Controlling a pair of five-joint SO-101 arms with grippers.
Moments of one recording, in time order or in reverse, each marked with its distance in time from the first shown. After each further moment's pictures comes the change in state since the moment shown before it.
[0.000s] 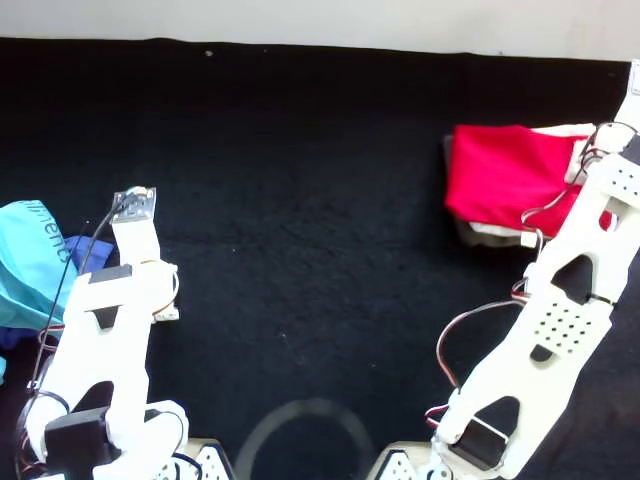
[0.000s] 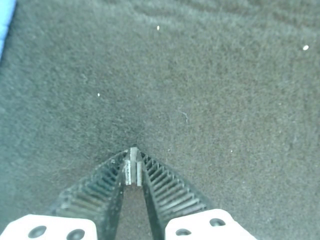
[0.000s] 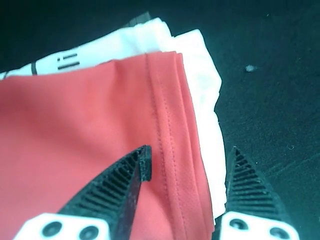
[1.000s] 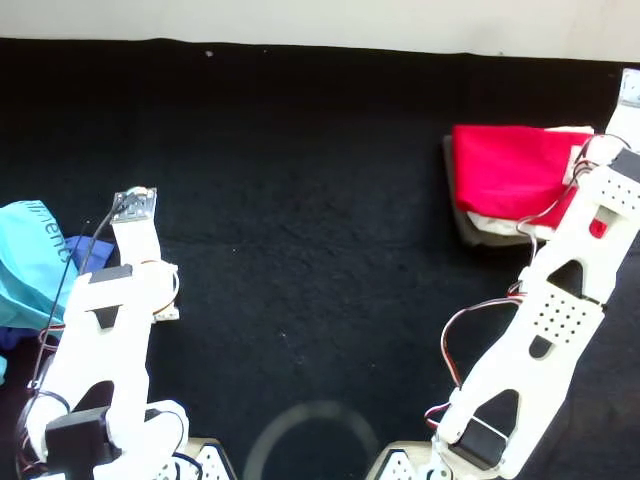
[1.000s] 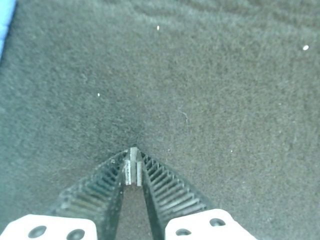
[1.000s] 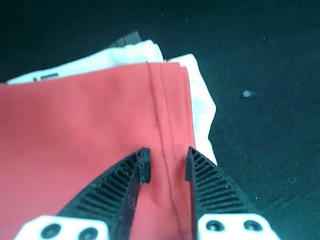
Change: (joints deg) left arm 0.0 0.0 0.0 0.0 0.0; right arm 0.6 12.4 -10.4 -5.8 2.3
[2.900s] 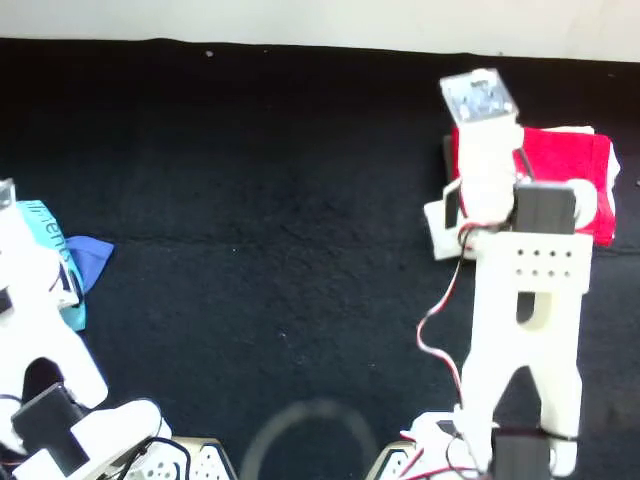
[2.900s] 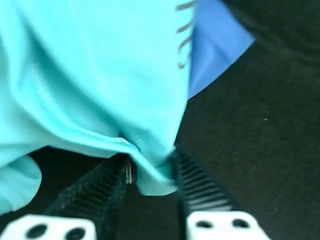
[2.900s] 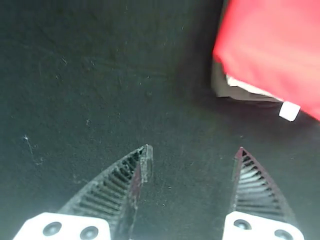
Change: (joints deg) left arm -26.2 8.6 -26.1 18.7 -9.5; right arm -30.7 -85.4 79.0 23.5 0.0
